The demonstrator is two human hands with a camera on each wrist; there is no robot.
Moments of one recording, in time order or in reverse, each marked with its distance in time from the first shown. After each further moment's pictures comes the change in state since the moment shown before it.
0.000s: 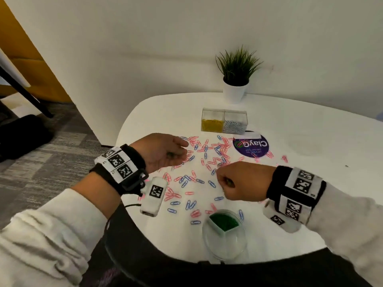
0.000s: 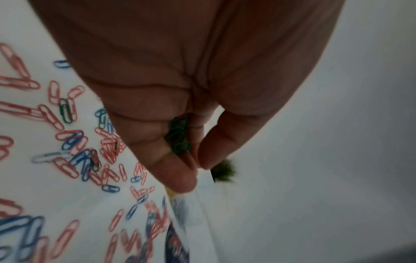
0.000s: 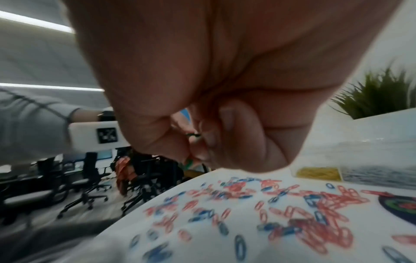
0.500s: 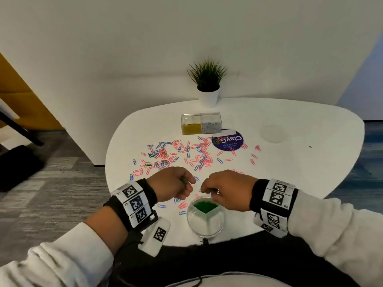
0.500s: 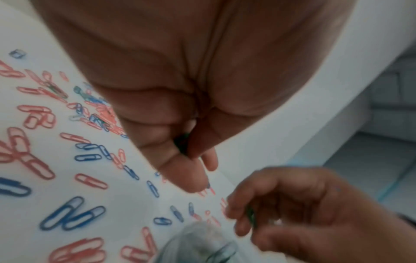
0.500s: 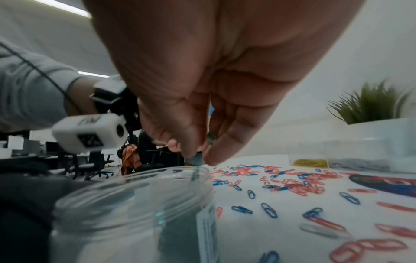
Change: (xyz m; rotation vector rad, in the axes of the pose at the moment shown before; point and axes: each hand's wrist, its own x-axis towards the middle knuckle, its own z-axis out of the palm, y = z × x) left_hand -0.047 -0.060 0.072 0.652 -0.100 0.036; right_hand -0.052 -0.008 0.052 0.079 0.192 -0.045
